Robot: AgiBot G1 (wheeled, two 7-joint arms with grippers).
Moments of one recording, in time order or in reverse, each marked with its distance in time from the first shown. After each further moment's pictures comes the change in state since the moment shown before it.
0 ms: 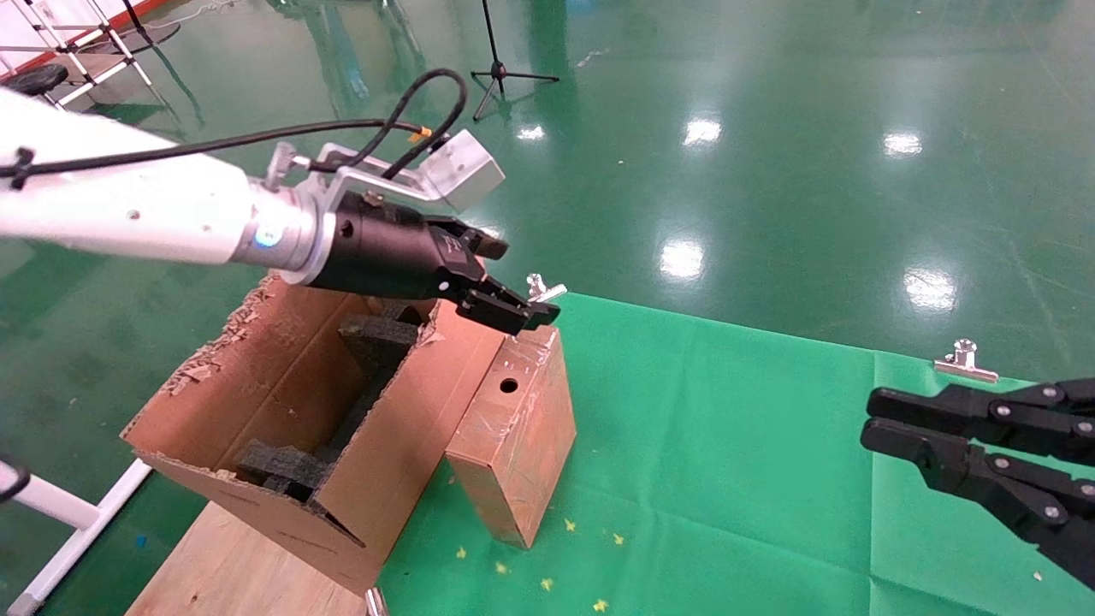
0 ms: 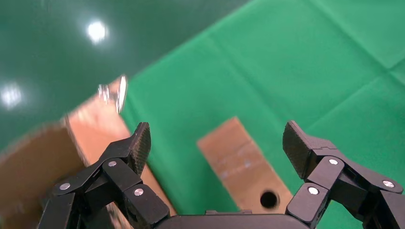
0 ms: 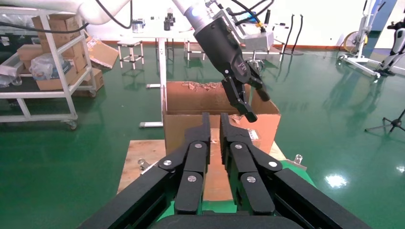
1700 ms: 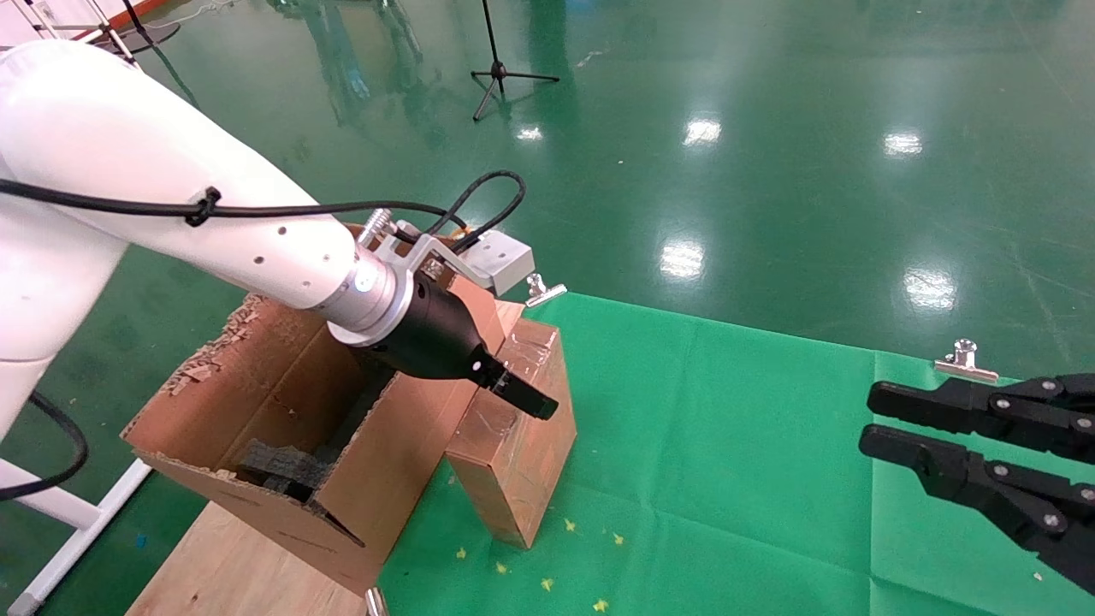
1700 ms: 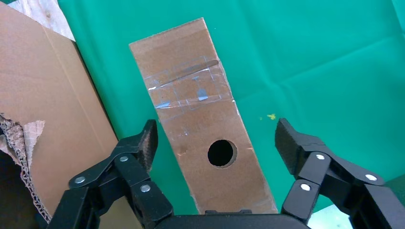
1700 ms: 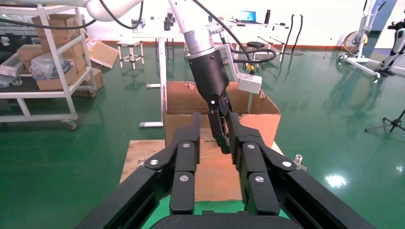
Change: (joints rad) left arm -0.098 0.106 0.285 -0.010 0.072 0.116 -0.476; right arm 0.000 0.000 0.000 0.000 0.000 0.000 0.000
